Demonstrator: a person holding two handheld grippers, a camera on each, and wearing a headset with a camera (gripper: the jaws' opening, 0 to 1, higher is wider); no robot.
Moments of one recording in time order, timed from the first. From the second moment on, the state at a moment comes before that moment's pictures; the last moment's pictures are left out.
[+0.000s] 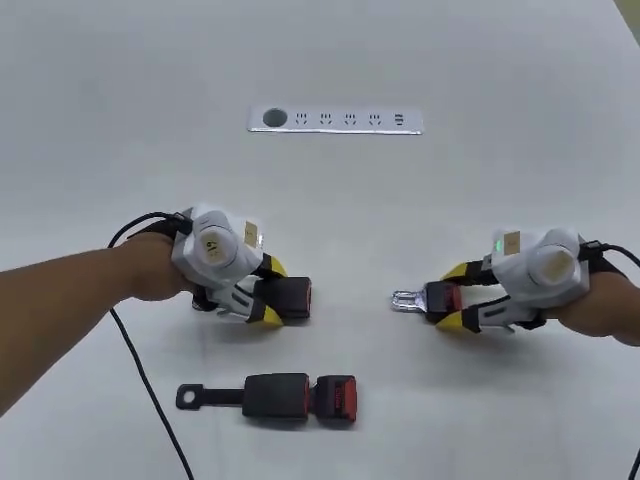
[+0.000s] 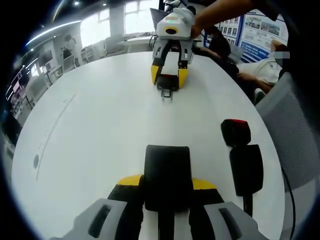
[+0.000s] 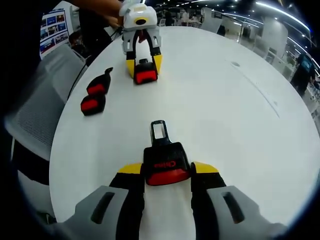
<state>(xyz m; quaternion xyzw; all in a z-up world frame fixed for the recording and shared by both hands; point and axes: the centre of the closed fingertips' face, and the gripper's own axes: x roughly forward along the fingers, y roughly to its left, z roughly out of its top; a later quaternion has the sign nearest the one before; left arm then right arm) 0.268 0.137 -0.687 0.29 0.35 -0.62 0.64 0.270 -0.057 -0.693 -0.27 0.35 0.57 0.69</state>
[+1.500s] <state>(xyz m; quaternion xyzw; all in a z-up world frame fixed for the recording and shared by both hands) 0.267 0.175 -0.624 0.08 0.34 -0.38 0.86 0.280 -0.044 -0.628 -0.09 0.26 0.27 0.92</state>
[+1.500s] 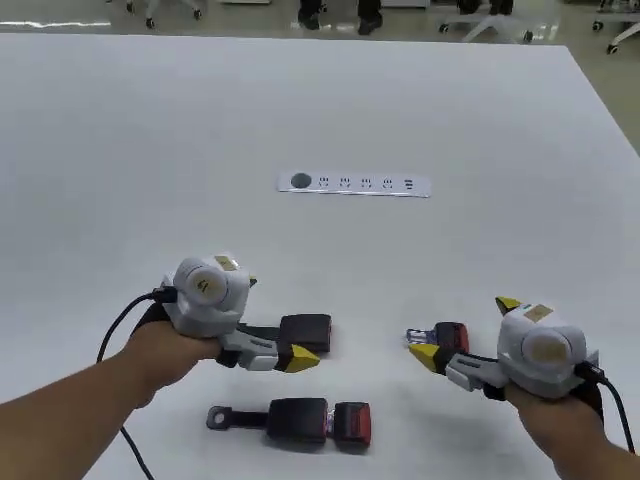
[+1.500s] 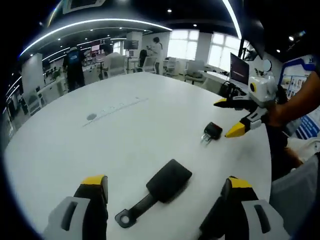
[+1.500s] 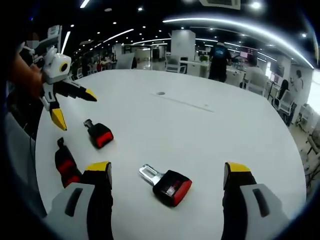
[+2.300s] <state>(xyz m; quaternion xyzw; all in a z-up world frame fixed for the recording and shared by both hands) 0.194 0.234 -0.600 0.04 0.30 -0.30 0.90 0.217 -0.031 -0.613 -0.07 0.24 0.25 0.93</state>
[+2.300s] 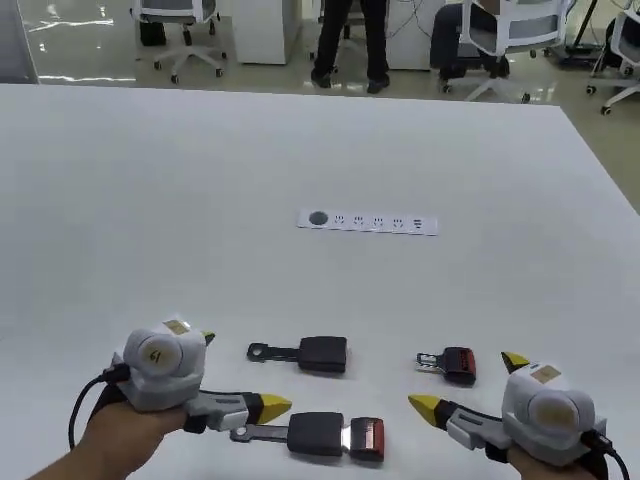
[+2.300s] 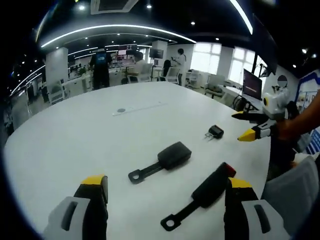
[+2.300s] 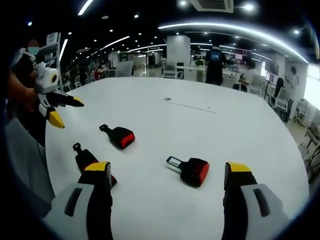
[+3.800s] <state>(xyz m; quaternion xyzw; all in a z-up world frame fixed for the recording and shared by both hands) 0.138 0.277 -0.607 -0.01 0.30 -0.23 0.93 0.145 -0.046 -0.616 -0.02 0.25 0.23 0.94</state>
